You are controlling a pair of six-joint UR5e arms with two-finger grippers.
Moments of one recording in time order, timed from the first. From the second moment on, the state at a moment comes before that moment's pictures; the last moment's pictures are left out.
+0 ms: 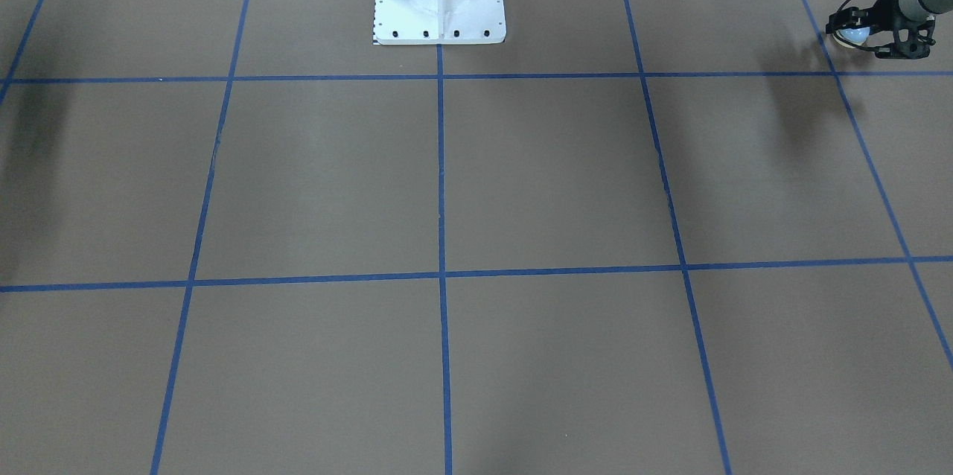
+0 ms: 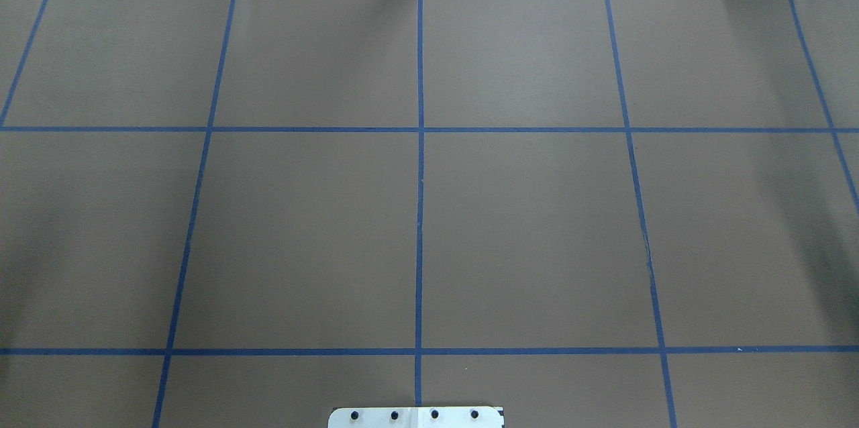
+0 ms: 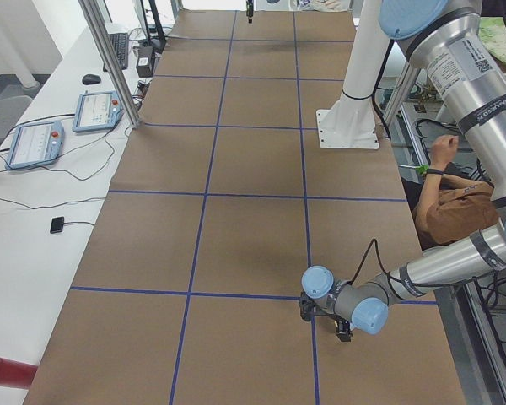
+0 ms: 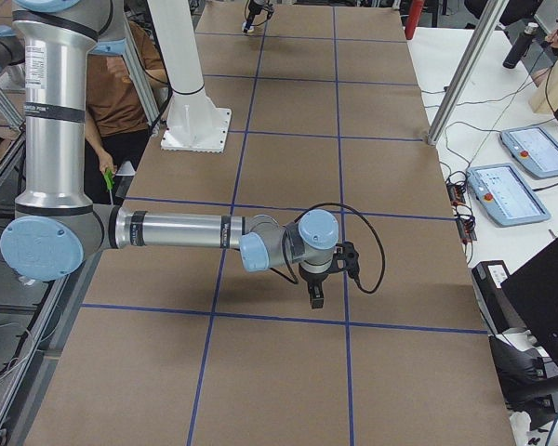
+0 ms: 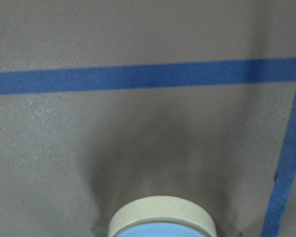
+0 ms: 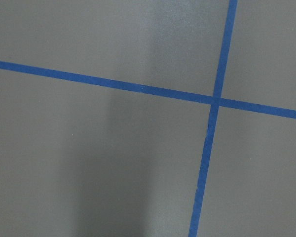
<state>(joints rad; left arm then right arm) -0.81 -1.01 -1.46 -2.39 -2.41 -0.58 1.40 -1.65 1.62 -1.31 2.36 0.12</state>
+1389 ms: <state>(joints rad) -0.81 -0.95 -1.60 -2.43 -2.46 -0.62 1.40 -1.66 1.62 -1.30 2.36 0.12</state>
